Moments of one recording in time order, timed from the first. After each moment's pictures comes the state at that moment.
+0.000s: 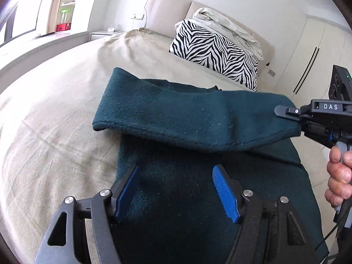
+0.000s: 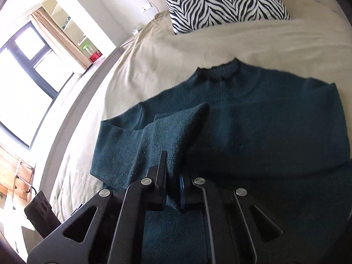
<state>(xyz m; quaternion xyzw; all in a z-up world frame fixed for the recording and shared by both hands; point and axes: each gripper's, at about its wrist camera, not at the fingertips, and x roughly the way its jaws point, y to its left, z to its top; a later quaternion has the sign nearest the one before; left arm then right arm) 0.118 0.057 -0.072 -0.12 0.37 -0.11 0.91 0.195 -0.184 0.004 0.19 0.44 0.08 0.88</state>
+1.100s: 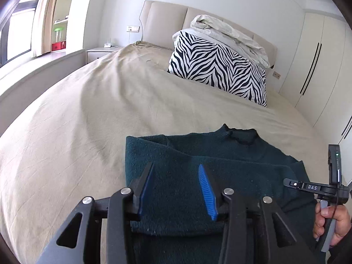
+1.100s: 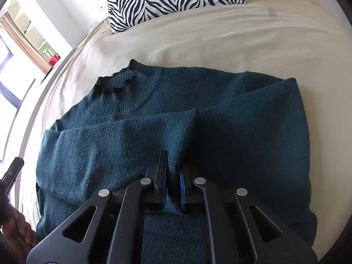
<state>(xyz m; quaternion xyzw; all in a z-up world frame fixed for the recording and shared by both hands) 0.244 0.038 -0.028 -0.07 0.36 -0.09 0.93 0.240 -0.320 -0.073 0.17 0.48 -0.04 0.86</state>
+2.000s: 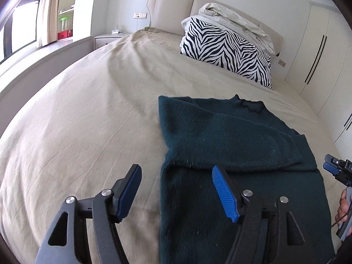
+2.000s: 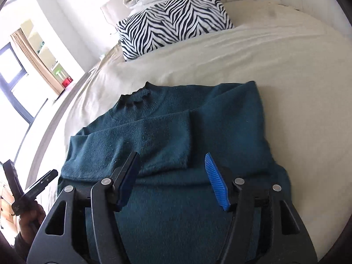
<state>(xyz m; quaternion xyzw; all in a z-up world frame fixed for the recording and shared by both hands) 0.151 0.095 -0.042 -0.08 0.41 -0.08 0.91 0.128 -0.326 -0.024 0.21 0.39 -0.04 0.90</state>
